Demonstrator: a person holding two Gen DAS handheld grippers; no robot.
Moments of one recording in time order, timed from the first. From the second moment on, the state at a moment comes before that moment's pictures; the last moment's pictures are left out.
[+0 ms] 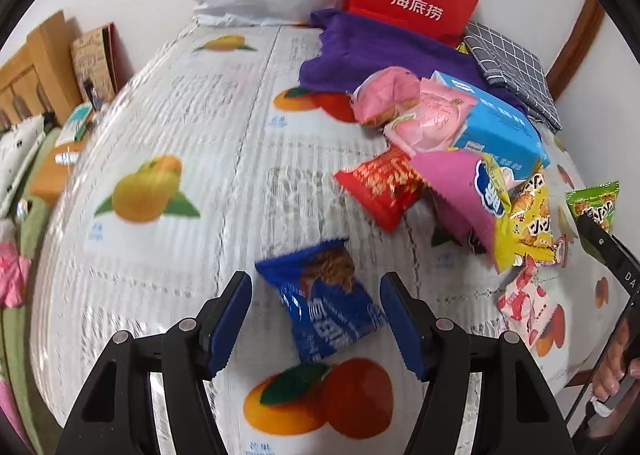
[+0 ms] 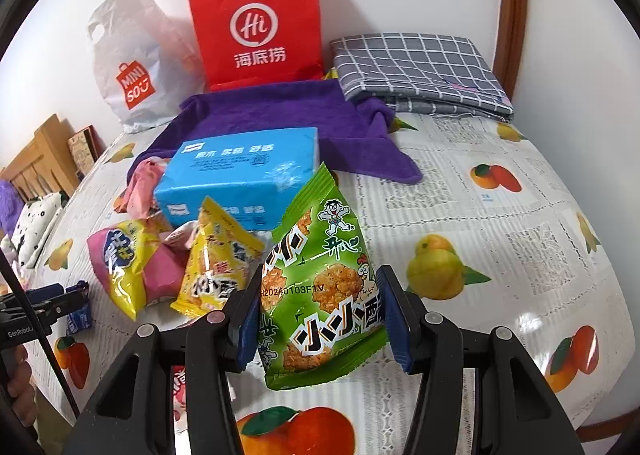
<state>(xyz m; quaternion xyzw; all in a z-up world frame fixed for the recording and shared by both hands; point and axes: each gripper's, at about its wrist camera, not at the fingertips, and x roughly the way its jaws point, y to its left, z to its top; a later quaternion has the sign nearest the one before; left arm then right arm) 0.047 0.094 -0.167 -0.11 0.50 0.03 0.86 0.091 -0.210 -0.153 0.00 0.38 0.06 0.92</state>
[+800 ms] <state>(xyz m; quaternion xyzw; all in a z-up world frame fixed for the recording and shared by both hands) 0.037 0.054 -0.144 -0.04 0.47 -0.01 0.88 0.078 -0.214 -0.137 0.00 0.36 0.06 0.93</state>
